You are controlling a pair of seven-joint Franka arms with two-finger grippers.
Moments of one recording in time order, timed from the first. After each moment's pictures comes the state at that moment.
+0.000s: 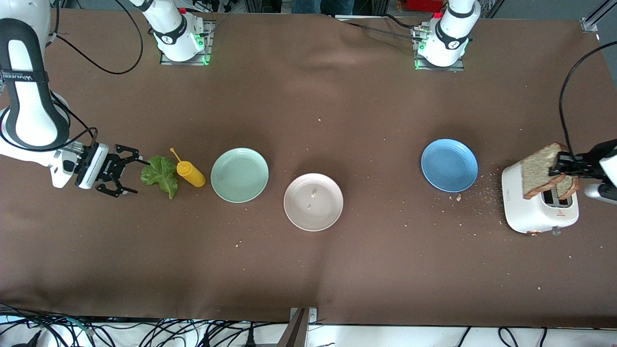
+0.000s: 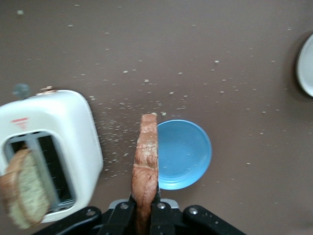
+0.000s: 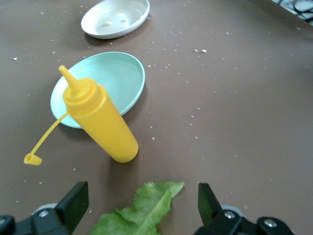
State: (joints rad) left arm 0.14 0.40 -0.07 -1.30 -0.12 1.52 0.31; right arm -0.07 0.41 -0.15 -2.00 0.95 2.06 -2.02
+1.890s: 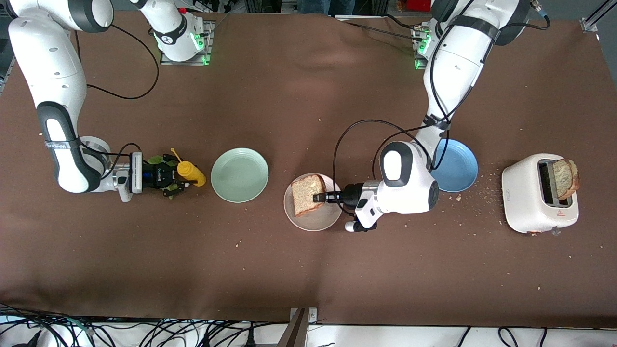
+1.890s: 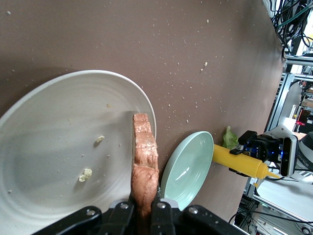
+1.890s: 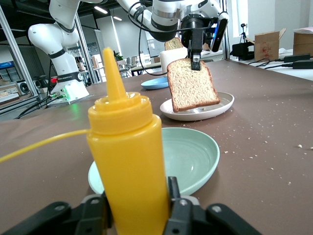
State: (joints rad) left arm -0.39 0.90 -0.07 -1.30 -1.08 2.19 0.10; right arm -0.10 0.83 -0.10 -1.75 1.24 1.55 -2.44
